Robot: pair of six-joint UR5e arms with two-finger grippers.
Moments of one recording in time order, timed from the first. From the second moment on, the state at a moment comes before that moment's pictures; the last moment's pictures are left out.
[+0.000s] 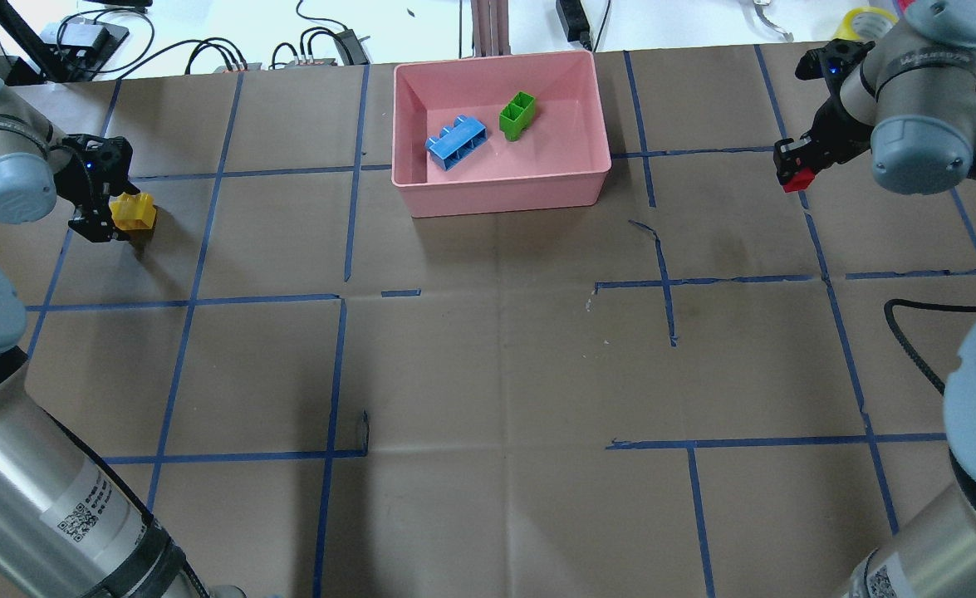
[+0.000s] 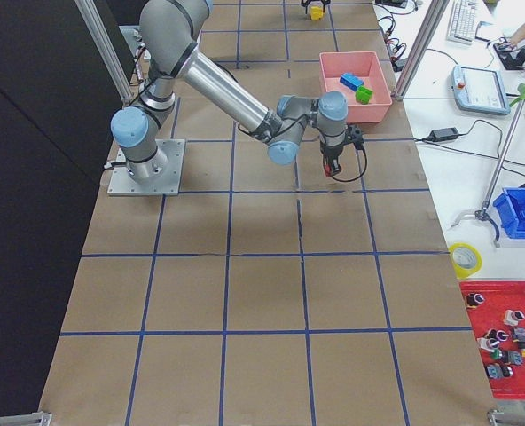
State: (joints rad) left arm -1.05 -2.31 -1.40 -0.94 1.51 2.10; right arm 1.28 -1.13 1.59 -2.15 -1.47 -0.43
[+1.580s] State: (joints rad) left arm -1.07 -2.23 -1.30 -0.97 1.48 1.99; right arm 1.71 -0.82 1.03 -1.89 -1.08 0.28
